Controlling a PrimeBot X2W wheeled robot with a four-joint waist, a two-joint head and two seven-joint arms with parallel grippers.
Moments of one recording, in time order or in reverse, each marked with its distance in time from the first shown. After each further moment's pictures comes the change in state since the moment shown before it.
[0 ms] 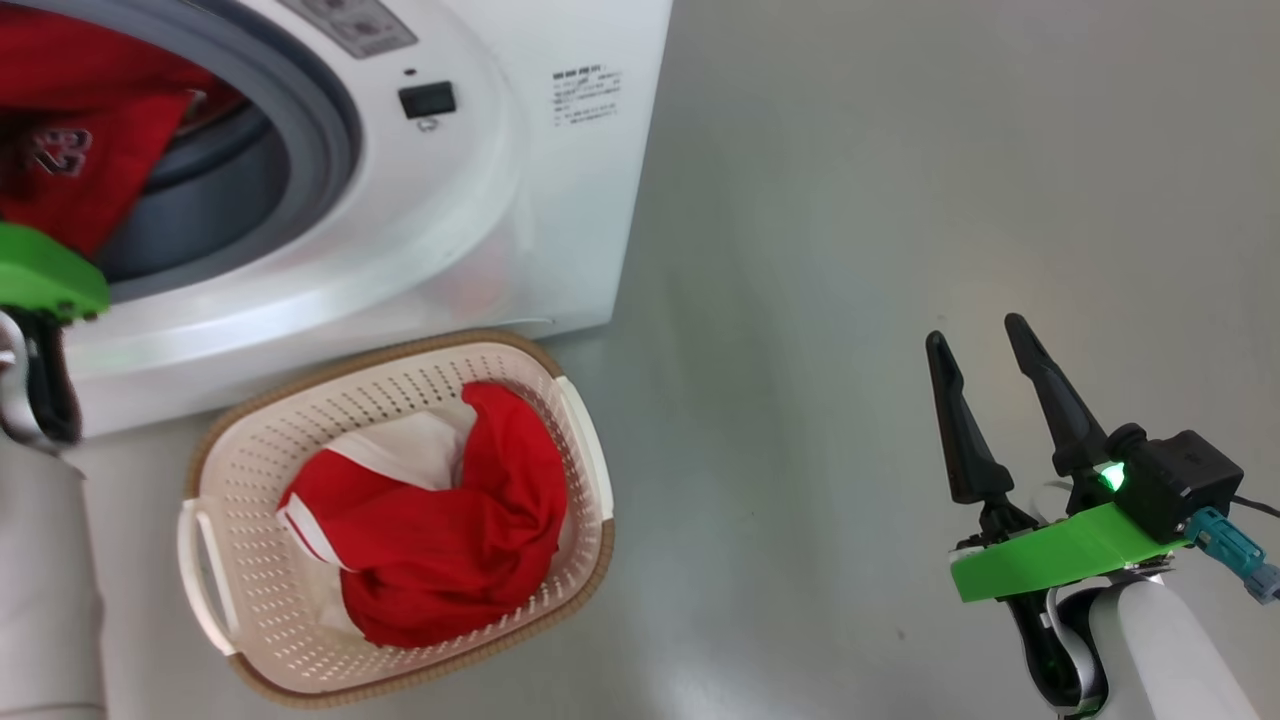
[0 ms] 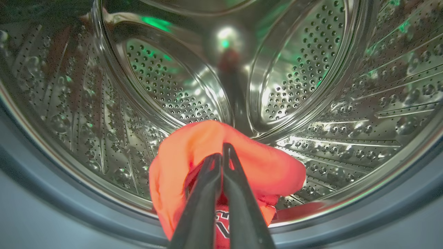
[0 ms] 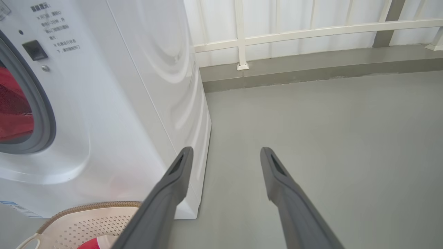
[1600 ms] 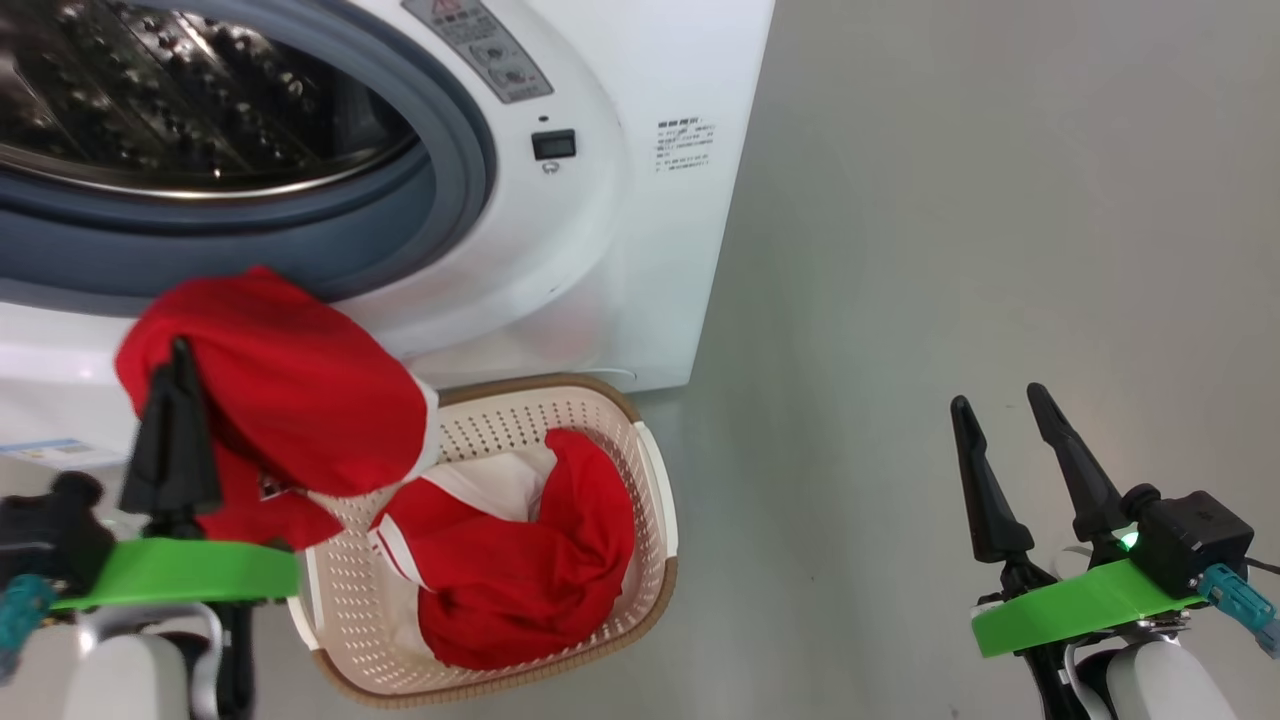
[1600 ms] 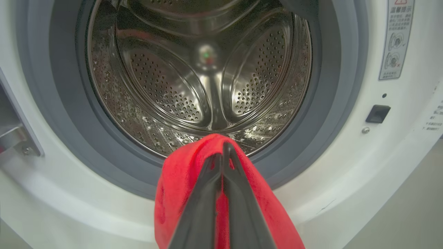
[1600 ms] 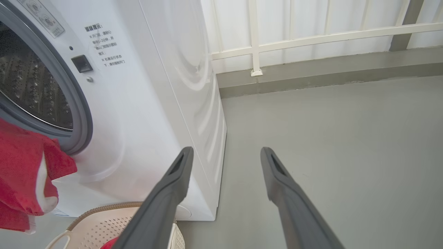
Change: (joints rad) left arm 0.615 -0.180 -0.030 -0.596 -0.031 -0.062 0.000; right arm 0.106 0.000 -0.036 0.005 0.003 0.000 0.000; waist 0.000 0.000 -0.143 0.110
